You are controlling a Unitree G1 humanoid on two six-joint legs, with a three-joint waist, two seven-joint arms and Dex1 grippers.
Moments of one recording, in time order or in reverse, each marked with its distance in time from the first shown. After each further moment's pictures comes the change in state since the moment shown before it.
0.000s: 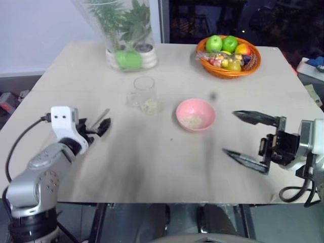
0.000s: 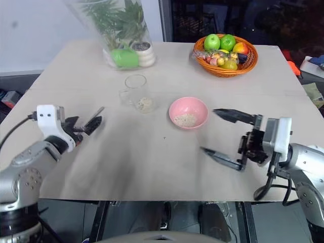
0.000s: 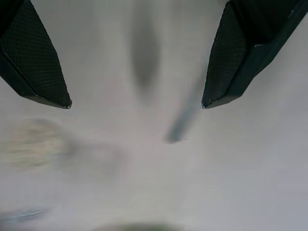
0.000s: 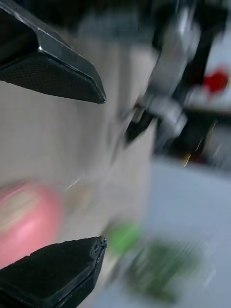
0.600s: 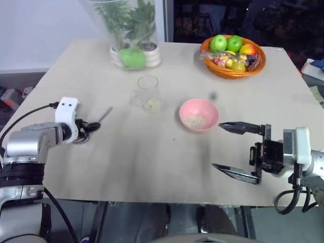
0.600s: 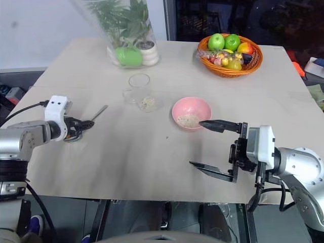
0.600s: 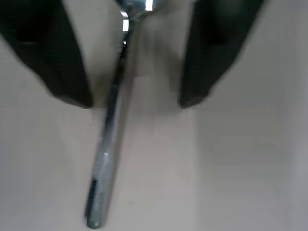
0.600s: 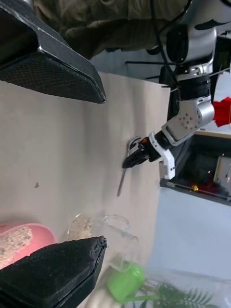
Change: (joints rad) left arm -0.341 0.230 -0.330 0.560 0.232 0.013 -0.391; right arm 0.096 -0.014 0.022 -0.034 -0.062 0.015 -0.046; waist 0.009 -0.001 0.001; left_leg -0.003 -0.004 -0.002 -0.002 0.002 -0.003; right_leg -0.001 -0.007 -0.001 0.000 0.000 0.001
